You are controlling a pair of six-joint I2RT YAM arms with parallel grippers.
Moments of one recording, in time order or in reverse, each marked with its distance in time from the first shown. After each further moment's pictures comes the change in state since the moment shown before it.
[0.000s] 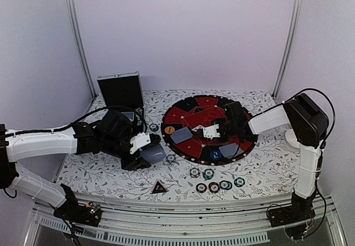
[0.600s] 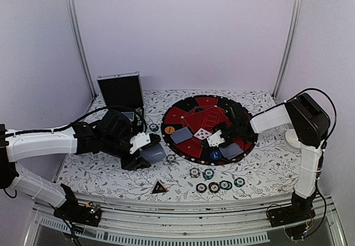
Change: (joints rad) left arm 0.004 0.000 0.000 0.000 0.003 0.000; right arm -0.022 -0.006 -0.006 -0.161 -0.048 -0.295
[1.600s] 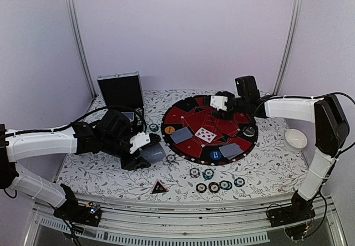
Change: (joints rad) left arm 0.004 0.000 0.000 0.000 0.000 0.000; right arm -0.033 -0.228 0.117 -0.050 -0.018 0.461
